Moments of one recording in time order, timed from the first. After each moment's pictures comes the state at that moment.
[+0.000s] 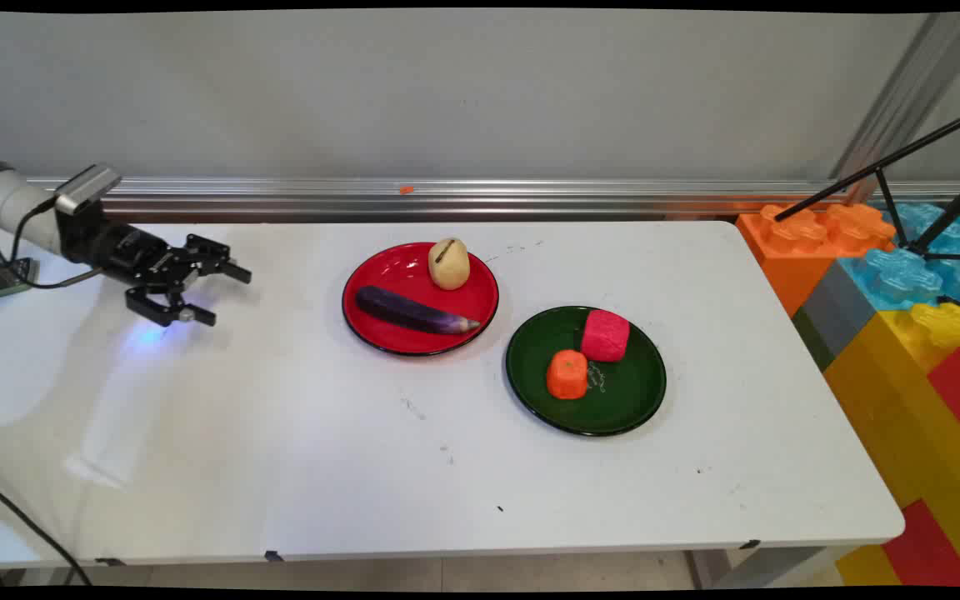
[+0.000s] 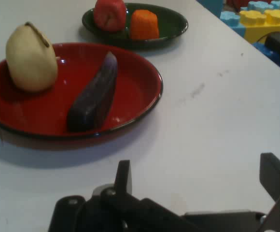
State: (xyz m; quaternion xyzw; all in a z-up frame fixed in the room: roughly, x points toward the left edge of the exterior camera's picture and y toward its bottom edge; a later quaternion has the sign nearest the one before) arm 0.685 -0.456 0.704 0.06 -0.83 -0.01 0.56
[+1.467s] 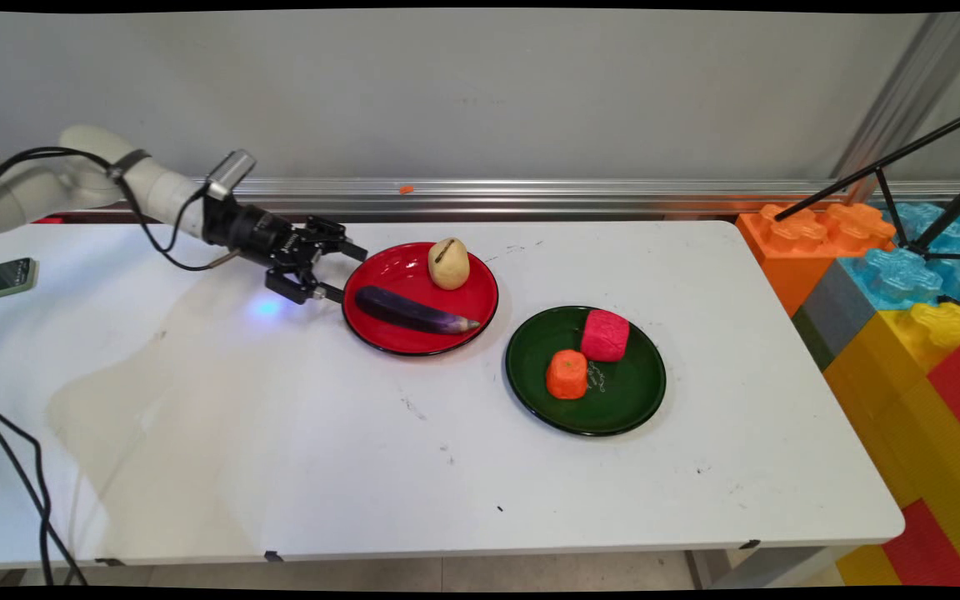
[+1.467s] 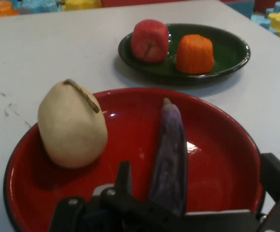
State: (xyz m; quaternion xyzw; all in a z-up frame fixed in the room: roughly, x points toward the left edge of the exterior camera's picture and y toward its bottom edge) arm 0.551 -0.550 0.693 0.03 -0.83 0.02 0.56
